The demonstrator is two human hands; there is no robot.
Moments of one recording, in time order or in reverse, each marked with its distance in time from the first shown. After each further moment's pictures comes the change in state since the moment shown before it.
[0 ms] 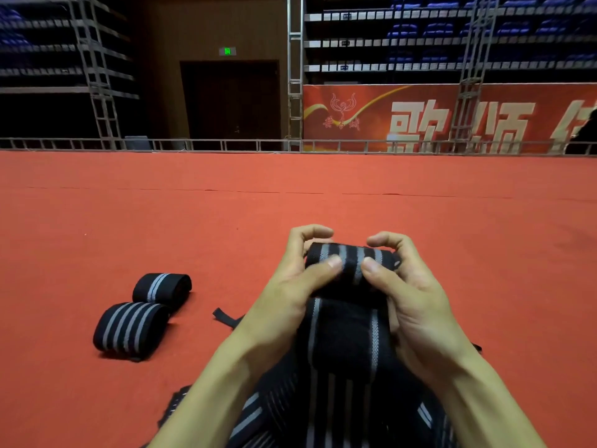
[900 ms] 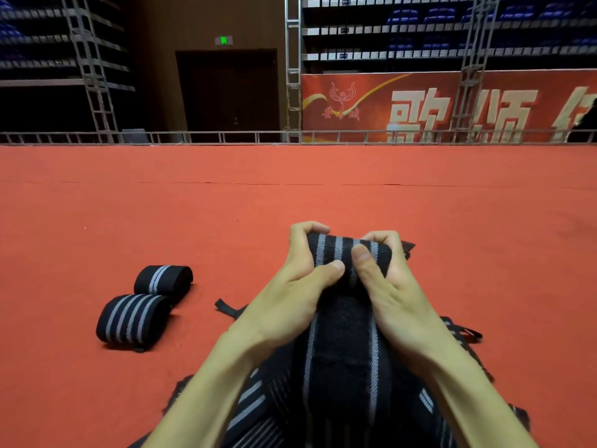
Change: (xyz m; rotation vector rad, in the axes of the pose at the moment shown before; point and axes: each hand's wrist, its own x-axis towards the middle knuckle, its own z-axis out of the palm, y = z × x) left_hand 0.000 -0.006 -0.006 0.277 -0.018 0.028; right_hand 0.001 0.010 0.003 -0.390 0.044 -0.028
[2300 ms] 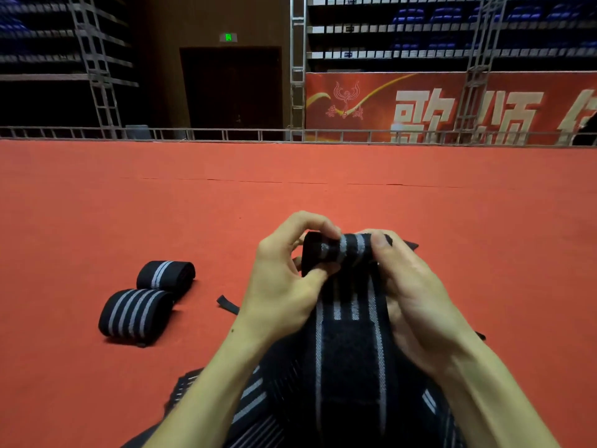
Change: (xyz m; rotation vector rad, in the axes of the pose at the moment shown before) left_hand 0.004 -0.001 -0.005 0.234 0.259 0.393; right_hand -0.004 -0.015 0.002 0.349 -0.079 0.123
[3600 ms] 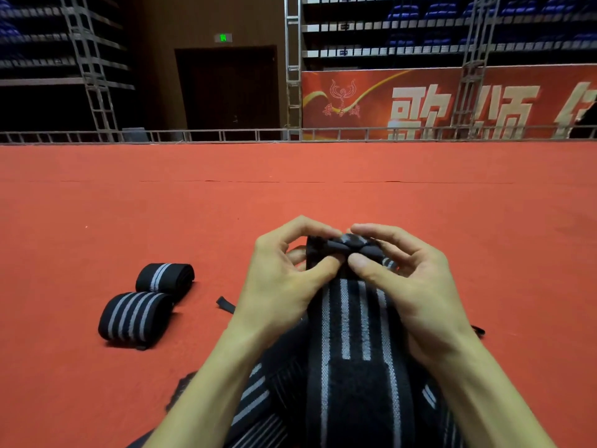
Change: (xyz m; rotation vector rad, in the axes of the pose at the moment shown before) left_hand -0.001 0.008 0.002 -0.191 -0.016 -0.237; right_hand 0.001 0.003 -0.009 -0.272 0.158 -0.200
